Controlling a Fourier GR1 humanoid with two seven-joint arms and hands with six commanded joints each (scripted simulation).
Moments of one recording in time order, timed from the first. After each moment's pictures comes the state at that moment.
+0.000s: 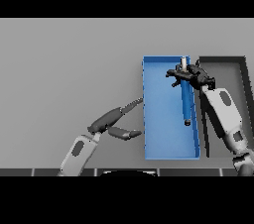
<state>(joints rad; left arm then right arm) -0.15 0.02 -0.44 -1.65 -0.17 -0.40 0.11 -0.68 -0.59 0.43 -1.05 -0.78 0.04 0.61</state>
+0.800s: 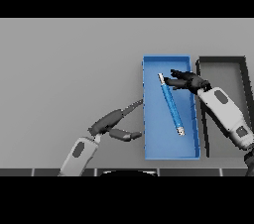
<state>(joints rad) -0.13 0.01 -0.45 -1.65 -0.18 -0.39 0.12 -0.79 -0.71 0.82 -1.02 -0.89 0.10 0.54</state>
